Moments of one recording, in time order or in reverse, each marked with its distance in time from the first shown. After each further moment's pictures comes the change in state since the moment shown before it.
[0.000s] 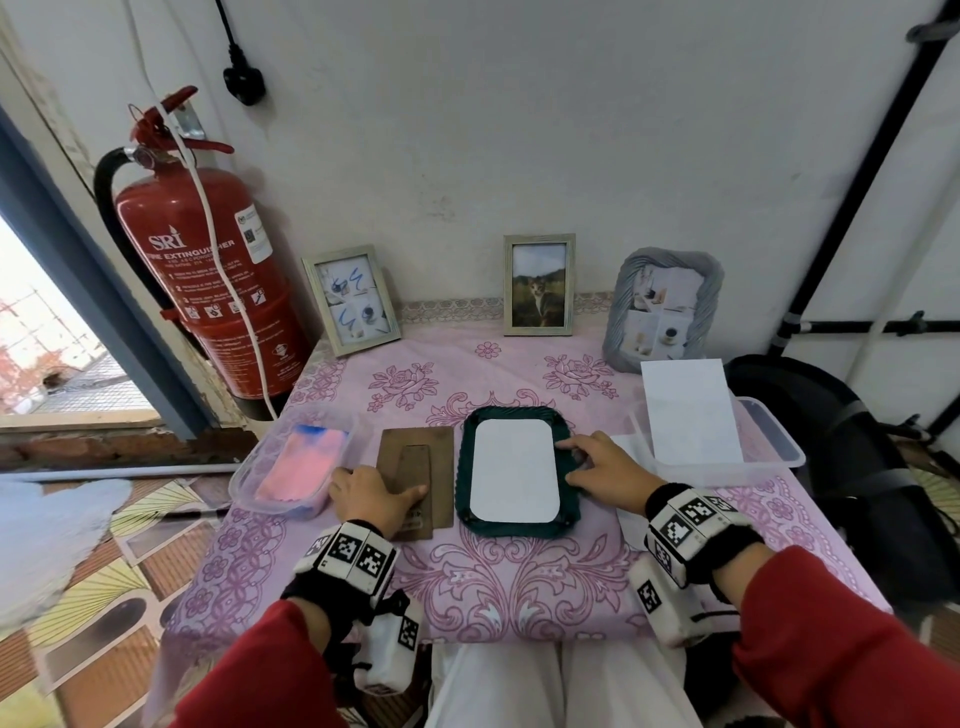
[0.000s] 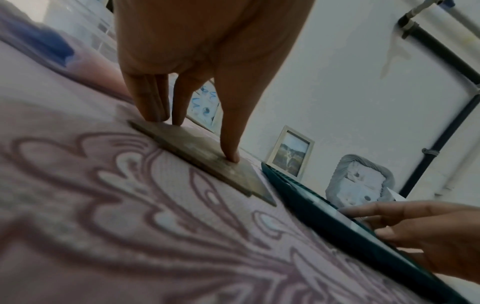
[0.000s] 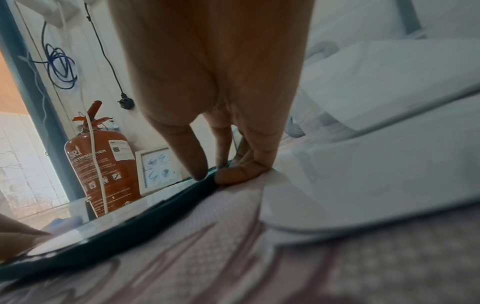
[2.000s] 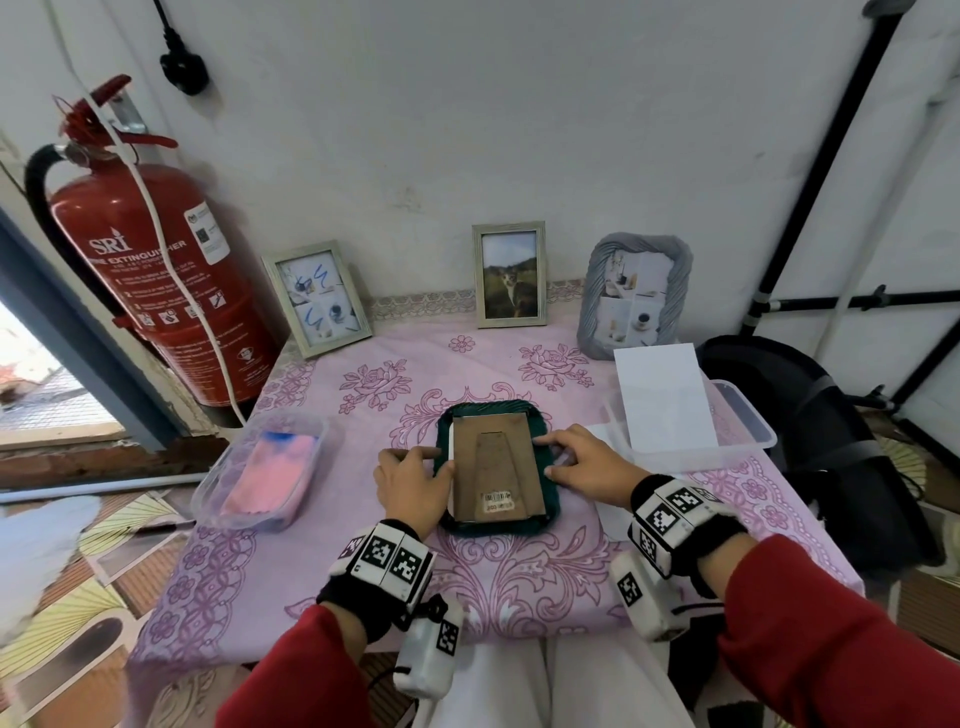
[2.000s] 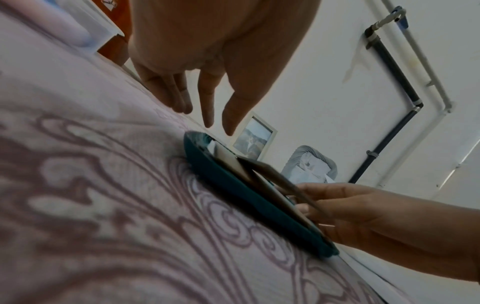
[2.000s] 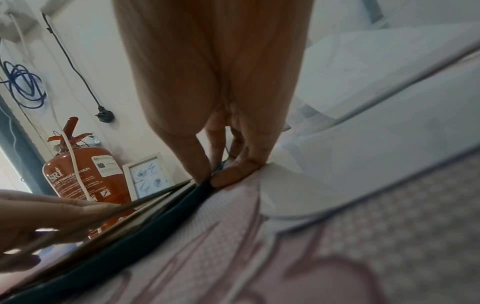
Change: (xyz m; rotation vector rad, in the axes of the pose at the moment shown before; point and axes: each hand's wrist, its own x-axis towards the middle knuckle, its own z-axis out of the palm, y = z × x) left_hand -0.012 0.049 0.041 -0.283 -0.011 0.153; right_hand -0.004 0.007 -0.002 0.051 0.000 -0.047
